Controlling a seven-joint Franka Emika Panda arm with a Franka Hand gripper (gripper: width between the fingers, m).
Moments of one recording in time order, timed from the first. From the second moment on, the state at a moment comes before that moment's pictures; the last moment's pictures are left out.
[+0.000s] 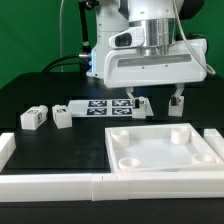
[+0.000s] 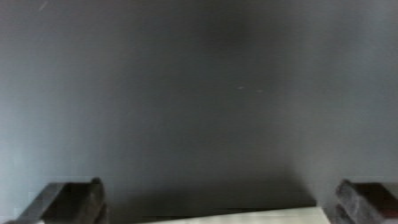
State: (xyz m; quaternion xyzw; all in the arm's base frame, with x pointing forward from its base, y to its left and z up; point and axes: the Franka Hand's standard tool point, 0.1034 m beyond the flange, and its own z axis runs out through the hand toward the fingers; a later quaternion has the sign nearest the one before) arm 0.425 0.069 0.045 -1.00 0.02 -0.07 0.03
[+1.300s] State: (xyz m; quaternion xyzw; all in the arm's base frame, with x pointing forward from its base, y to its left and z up) arm 0.385 0.113 0.041 -0.97 0.08 0.20 0.05
